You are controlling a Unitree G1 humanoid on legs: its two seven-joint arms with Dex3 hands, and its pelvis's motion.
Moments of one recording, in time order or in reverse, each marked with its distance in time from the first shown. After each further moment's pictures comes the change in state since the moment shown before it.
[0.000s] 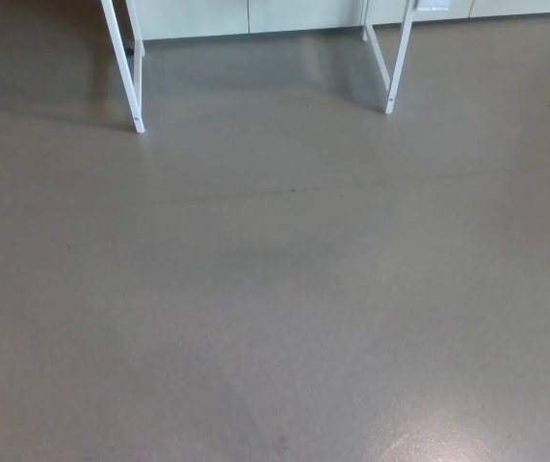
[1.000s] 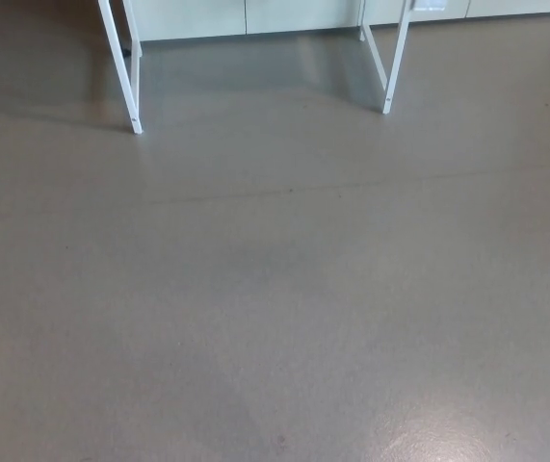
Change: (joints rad) left_arm -0.010 0.010 0.001 0.041 -0.028 -0.040 -0.042; right_arm 0.089 -0.017 0.072 -0.146 0.012 0.051 0.049
